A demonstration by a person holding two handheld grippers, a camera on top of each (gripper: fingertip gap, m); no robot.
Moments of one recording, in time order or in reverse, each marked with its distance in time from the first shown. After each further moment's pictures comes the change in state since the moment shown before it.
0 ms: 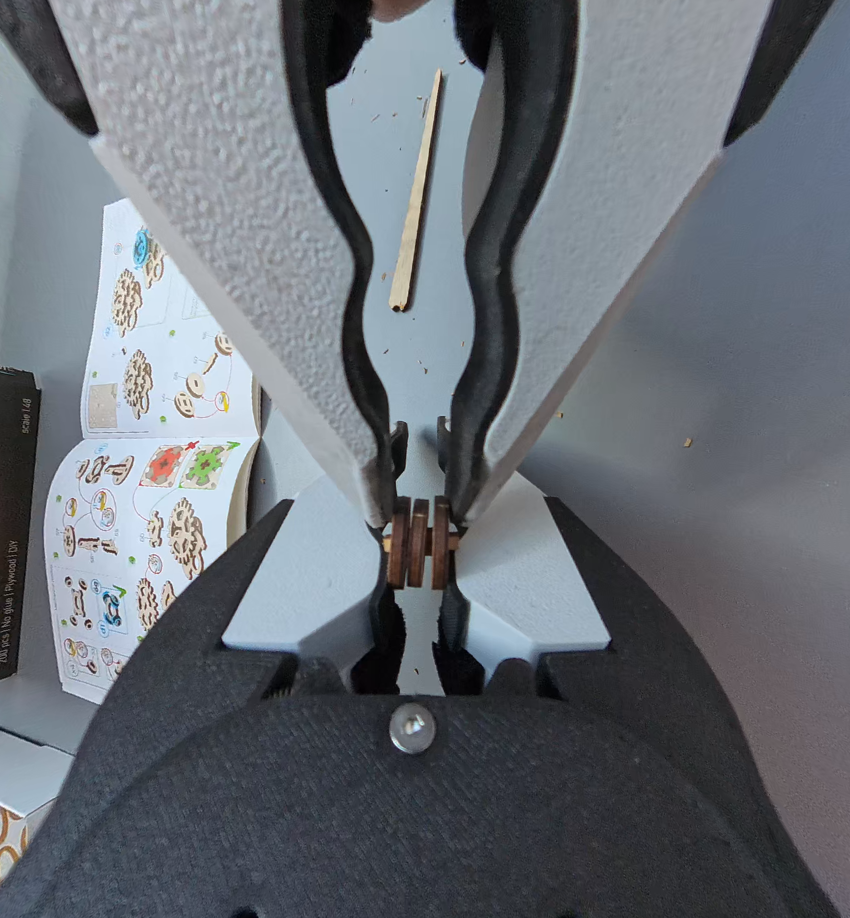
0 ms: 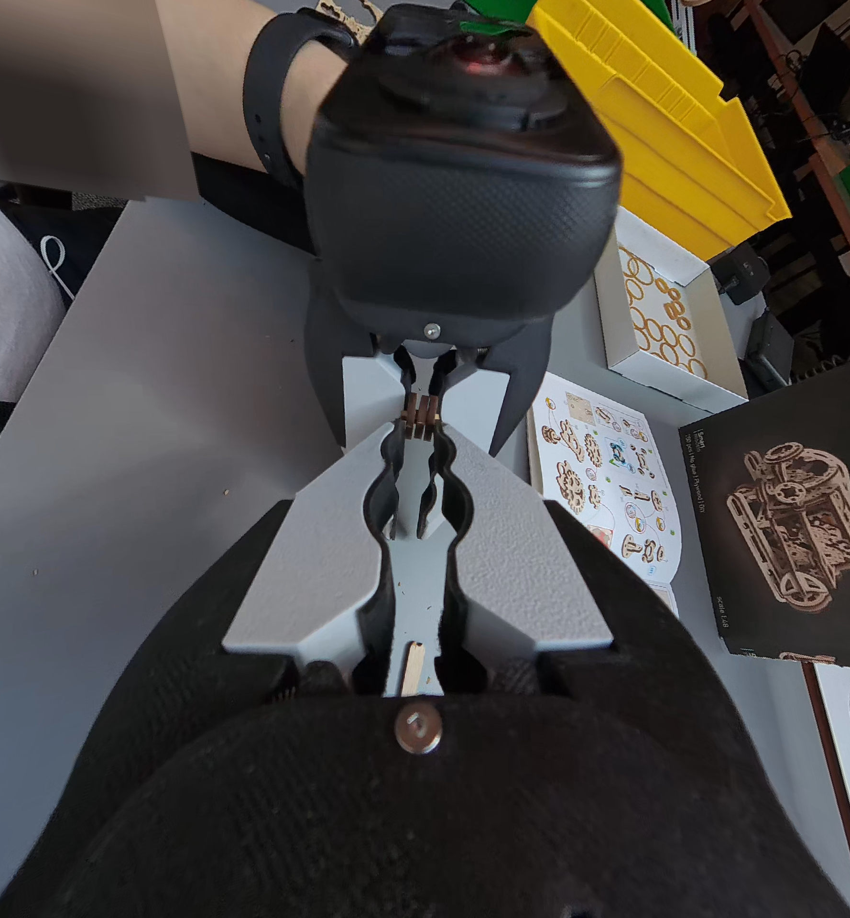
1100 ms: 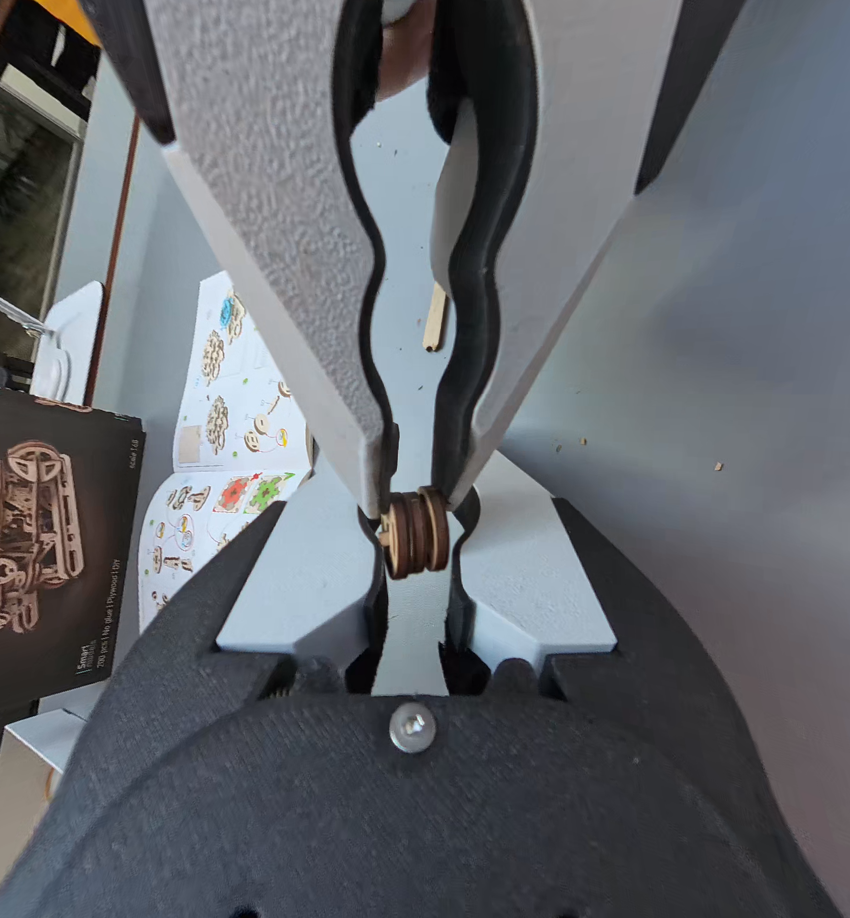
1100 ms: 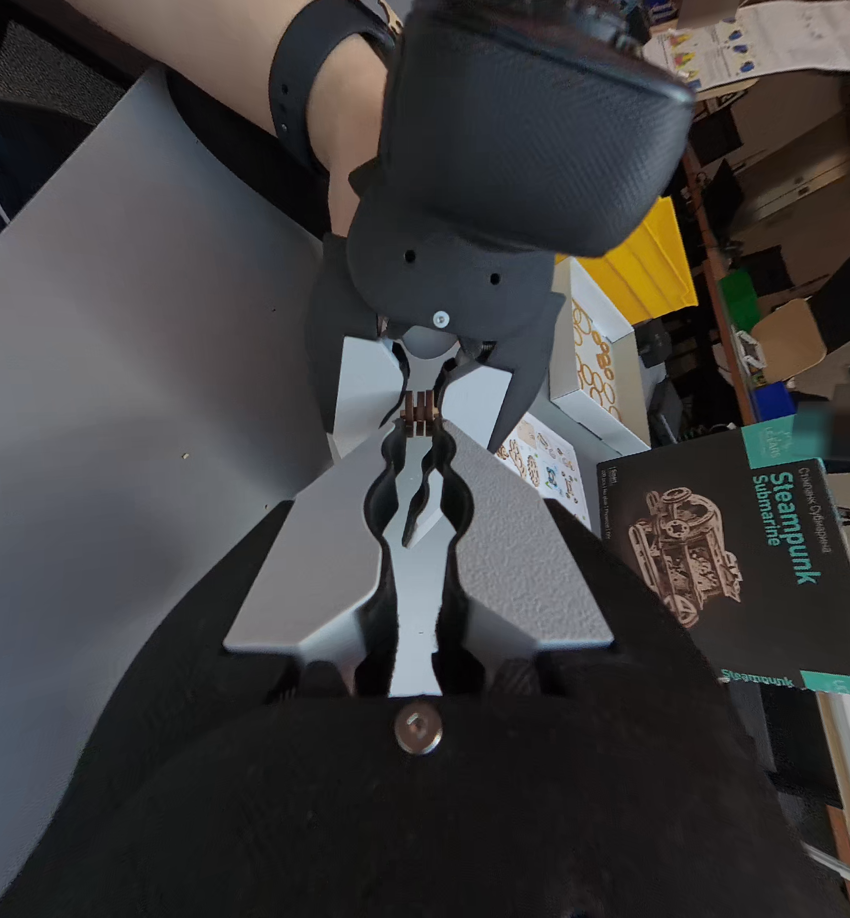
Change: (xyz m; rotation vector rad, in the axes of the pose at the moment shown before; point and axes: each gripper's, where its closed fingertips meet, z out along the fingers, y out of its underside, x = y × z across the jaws) left arm -0.011 -0.014 -0.003 0.088 -0.124 0.084; right arm 0.001 -0.001 -0.006 0.022 0.100 -0.241
